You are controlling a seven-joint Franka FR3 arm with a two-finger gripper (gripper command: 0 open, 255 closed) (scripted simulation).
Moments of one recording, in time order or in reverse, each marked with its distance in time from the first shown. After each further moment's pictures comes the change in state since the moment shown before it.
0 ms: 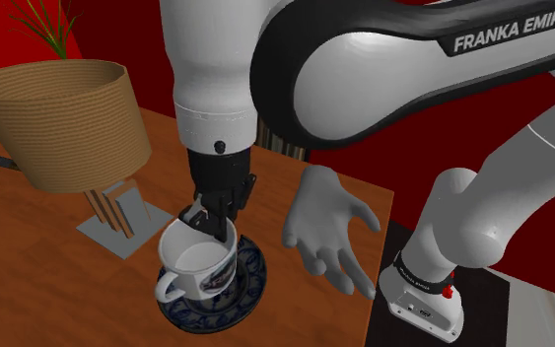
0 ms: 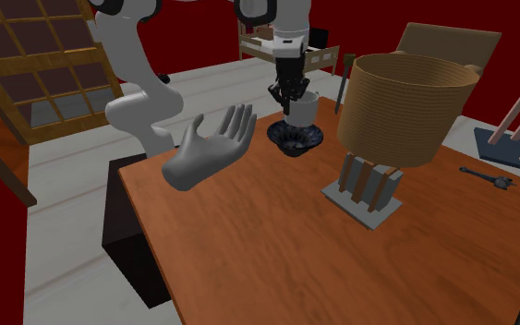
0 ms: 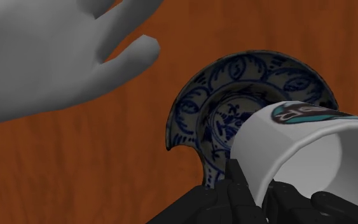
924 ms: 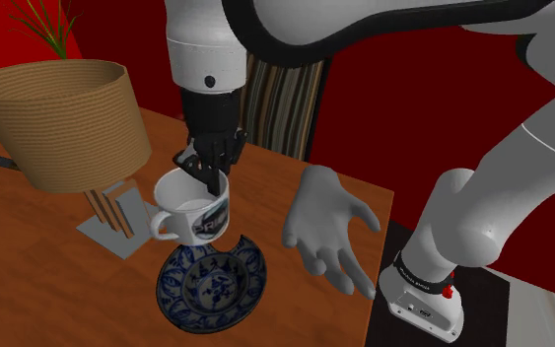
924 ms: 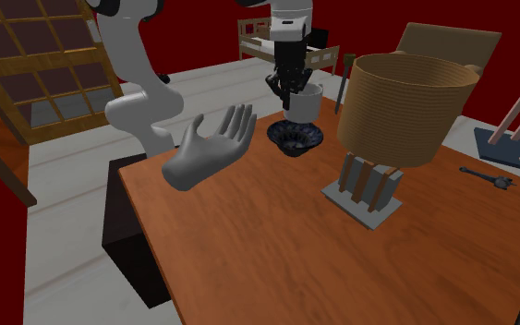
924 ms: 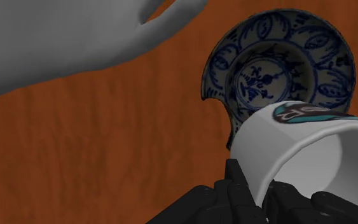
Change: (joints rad) arm -0.048 0.046 -0.069 0.143 -0.040 -0.112 -0.085
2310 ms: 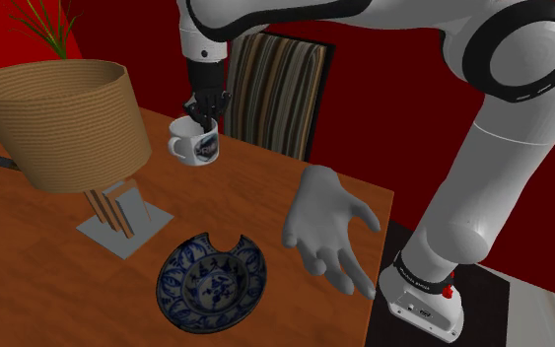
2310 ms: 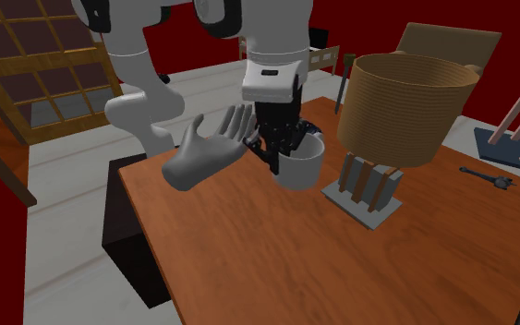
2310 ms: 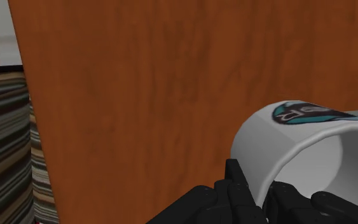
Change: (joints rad) arm -0.156 0.324 -0.170 0.263 -0.139 0.015 -0.295
